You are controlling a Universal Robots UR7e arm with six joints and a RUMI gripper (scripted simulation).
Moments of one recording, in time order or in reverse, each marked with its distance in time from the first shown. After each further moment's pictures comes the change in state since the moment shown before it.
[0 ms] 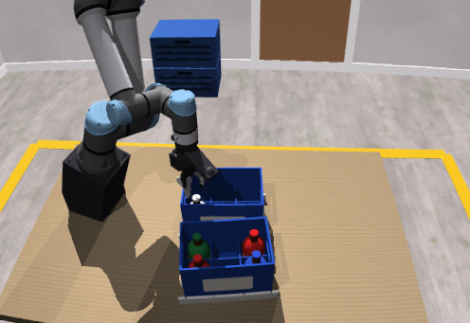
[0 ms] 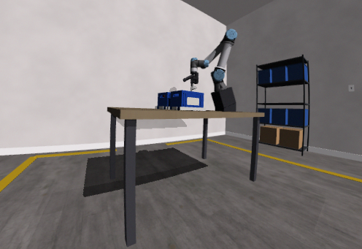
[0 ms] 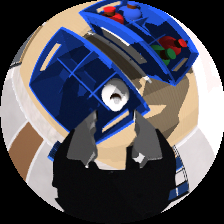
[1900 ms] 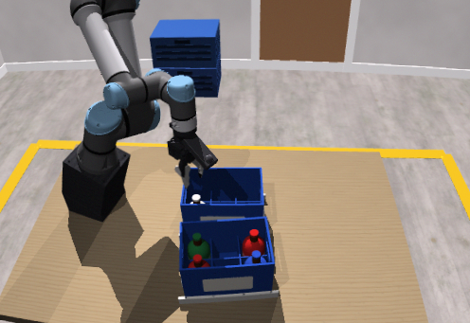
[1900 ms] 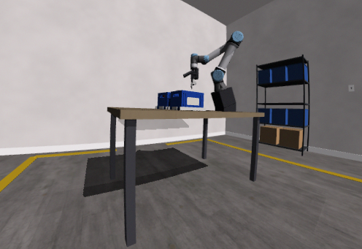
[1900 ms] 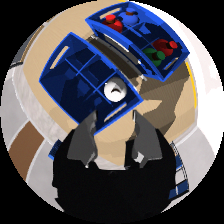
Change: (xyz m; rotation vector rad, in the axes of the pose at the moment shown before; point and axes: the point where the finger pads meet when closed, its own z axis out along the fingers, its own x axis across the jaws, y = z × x) arm 0.000 0.000 -0.048 -0.001 -0.002 0.000
